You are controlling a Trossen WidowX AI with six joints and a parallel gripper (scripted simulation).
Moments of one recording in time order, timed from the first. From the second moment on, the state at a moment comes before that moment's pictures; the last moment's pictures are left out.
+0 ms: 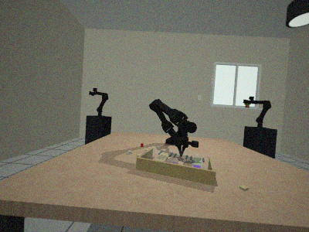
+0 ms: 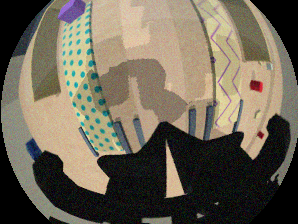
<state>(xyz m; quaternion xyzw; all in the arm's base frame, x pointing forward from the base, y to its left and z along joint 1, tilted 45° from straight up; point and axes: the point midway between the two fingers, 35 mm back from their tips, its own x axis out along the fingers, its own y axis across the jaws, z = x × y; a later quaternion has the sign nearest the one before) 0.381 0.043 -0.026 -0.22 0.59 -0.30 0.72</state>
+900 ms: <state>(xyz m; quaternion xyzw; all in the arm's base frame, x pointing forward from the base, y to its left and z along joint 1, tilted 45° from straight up) 0.354 0.045 -0.032 -0.22 0.58 -0.30 0.72</state>
